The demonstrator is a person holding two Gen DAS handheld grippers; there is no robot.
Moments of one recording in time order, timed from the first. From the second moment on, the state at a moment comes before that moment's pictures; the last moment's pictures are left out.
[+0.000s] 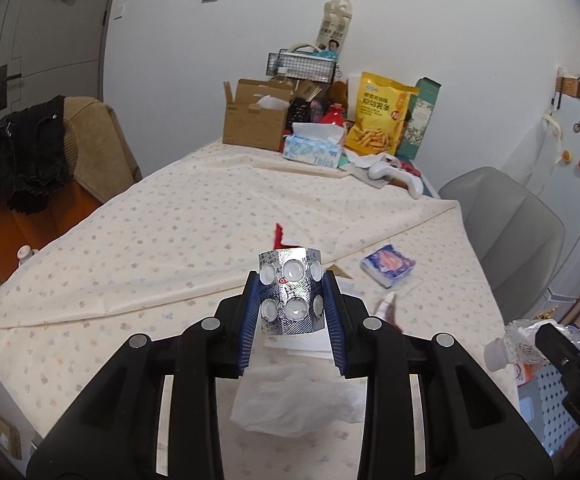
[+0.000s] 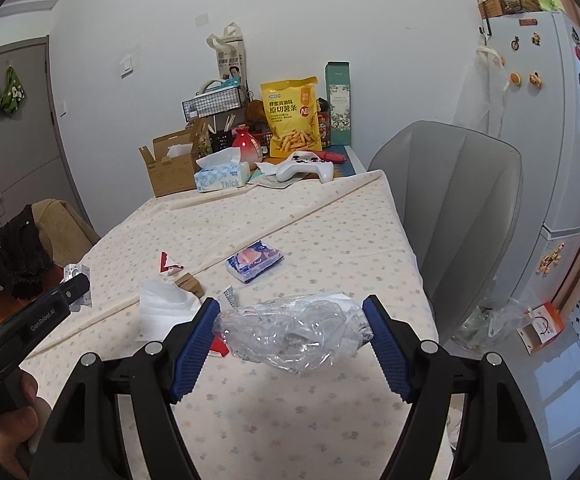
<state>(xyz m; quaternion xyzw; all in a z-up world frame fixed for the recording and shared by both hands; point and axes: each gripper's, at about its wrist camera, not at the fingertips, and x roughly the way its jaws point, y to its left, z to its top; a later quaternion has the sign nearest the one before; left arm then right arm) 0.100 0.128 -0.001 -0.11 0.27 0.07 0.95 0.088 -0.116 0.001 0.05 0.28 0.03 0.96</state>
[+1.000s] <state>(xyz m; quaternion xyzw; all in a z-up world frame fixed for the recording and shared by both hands) 0.126 -0.052 0.000 -0.03 0.29 -0.05 0.96 0.061 -0.234 0.014 0.08 0.25 -0.06 0.96</state>
